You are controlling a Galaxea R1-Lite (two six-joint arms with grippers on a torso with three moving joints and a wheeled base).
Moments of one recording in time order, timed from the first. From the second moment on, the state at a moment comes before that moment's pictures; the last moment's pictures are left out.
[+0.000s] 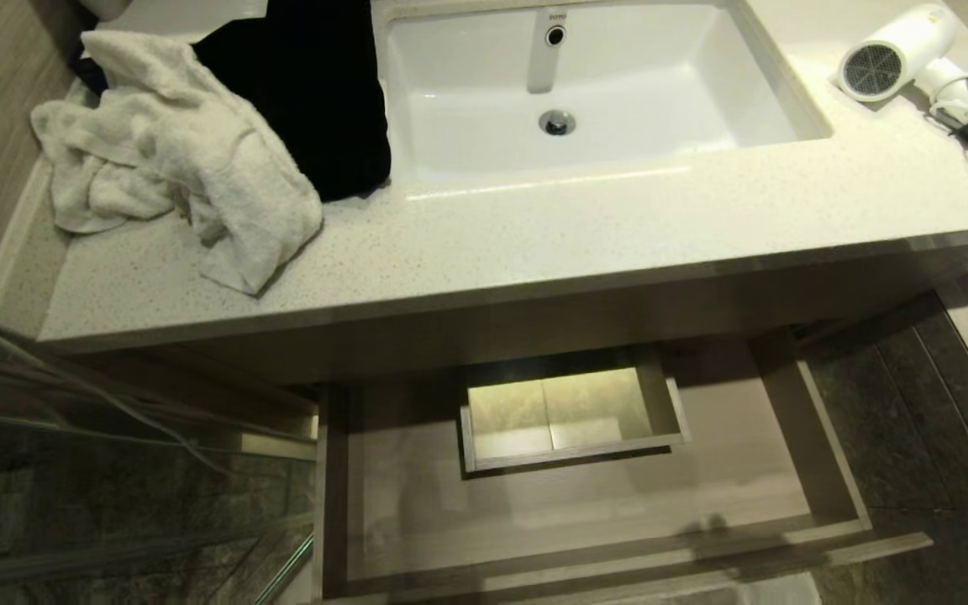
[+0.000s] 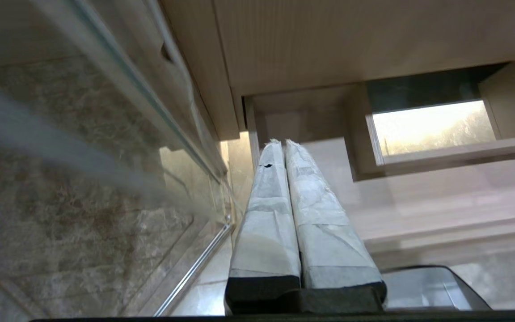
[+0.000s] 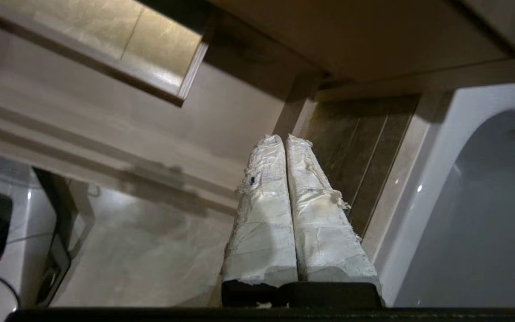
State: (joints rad) left arm 0.00 0.00 0.00 0.00 0.00 0.00; right arm -0.54 0.79 -0.48 -0.02 0.53 -0.81
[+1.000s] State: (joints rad) left arm 0.00 0.00 0.00 0.00 0.00 0.00; right arm -0.54 0.80 -0.43 -0.01 0.51 -0.81
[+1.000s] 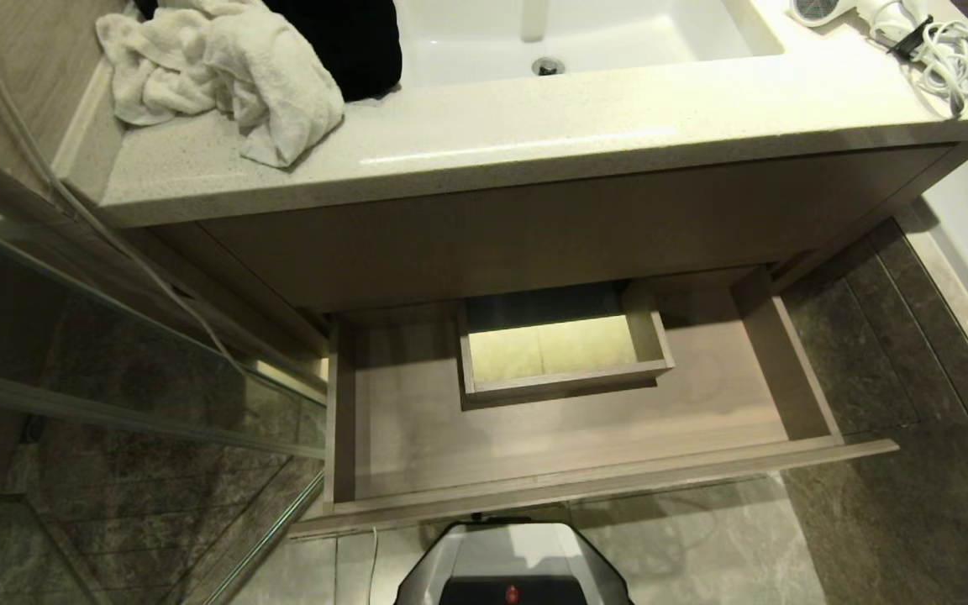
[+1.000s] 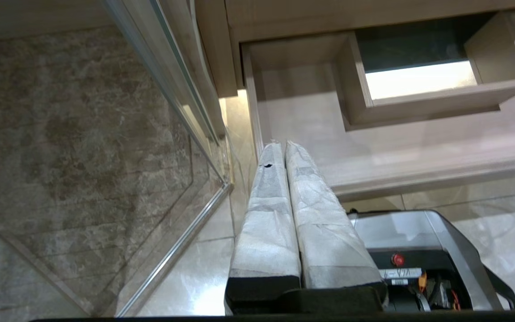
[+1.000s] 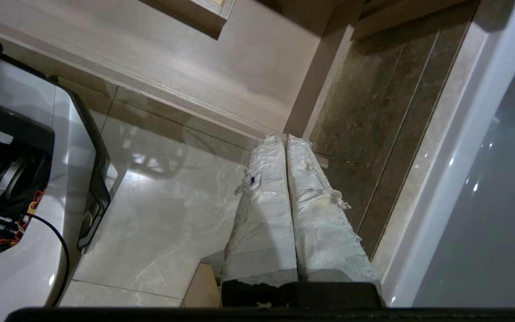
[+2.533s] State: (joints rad) left arm 0.00 0.00 0.00 0.00 0.00 0.00; right arm -0.54 1.10 -0.48 -0.02 0.44 -0.82
